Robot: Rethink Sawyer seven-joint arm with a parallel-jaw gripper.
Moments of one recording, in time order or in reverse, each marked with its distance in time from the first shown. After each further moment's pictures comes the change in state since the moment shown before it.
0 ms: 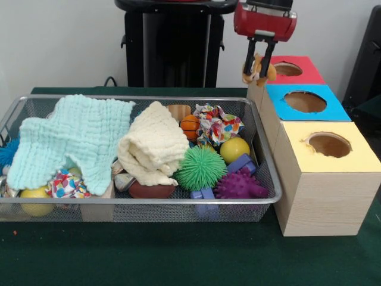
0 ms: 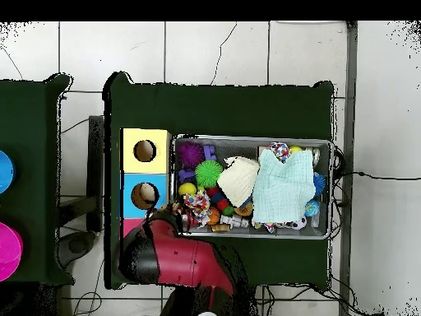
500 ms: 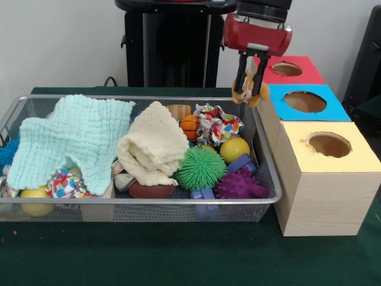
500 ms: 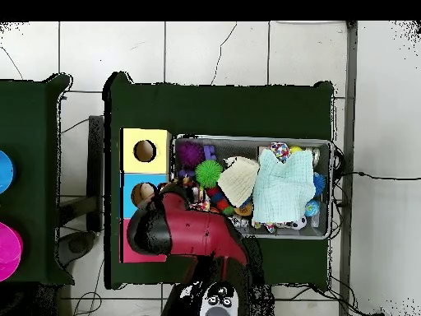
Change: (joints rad) arm -0.057 0.059 0.014 -0.148 -0.057 0.000 -0.037
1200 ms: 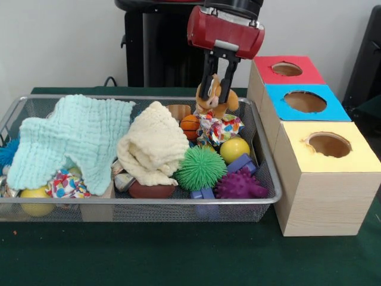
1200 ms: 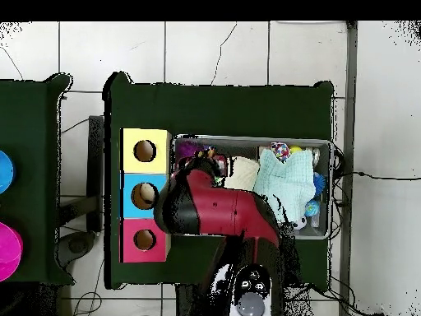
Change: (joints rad) arm -0.102 0.015 0.008 -0.152 -0.137 -0.021 -0.021
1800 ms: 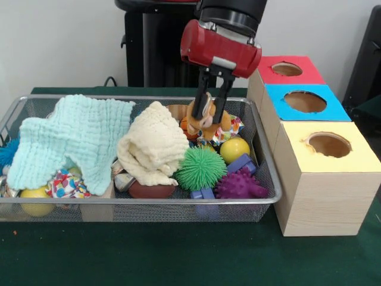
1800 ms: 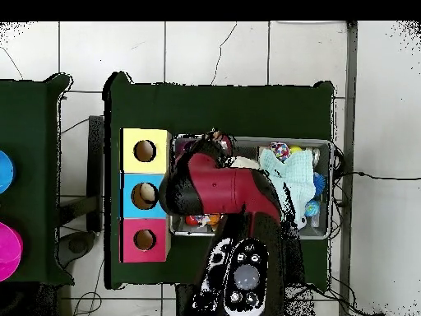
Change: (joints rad) arm -0.003 0.065 -0.002 -0.150 -0.137 -0.006 0.000
